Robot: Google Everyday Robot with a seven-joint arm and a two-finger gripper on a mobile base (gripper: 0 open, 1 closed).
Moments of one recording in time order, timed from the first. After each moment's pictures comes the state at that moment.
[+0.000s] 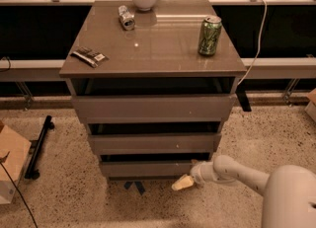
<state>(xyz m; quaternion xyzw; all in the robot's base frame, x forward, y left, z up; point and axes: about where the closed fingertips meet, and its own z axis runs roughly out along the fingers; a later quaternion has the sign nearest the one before) 0.610 -0.144 0.255 -0.37 0.85 0.23 0.29</state>
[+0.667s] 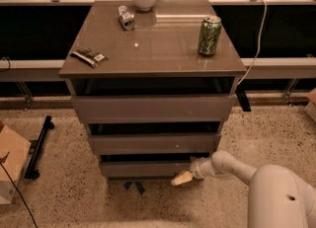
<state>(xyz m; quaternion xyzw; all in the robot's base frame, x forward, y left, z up) 0.640 -0.147 0.232 -0.37 0.85 0.24 0.29</state>
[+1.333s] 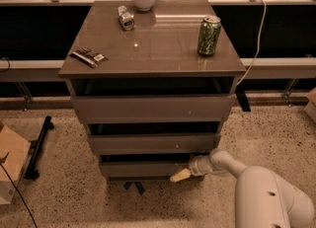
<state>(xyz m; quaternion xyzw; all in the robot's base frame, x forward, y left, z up) 0.662 -0.145 0.203 -0.36 0.85 0.26 0.28</state>
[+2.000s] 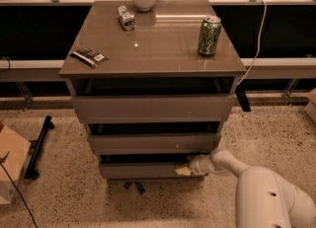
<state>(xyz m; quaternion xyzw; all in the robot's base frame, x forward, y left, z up) 0.661 -0.145 0.204 -0.36 0.85 0.26 0.28</state>
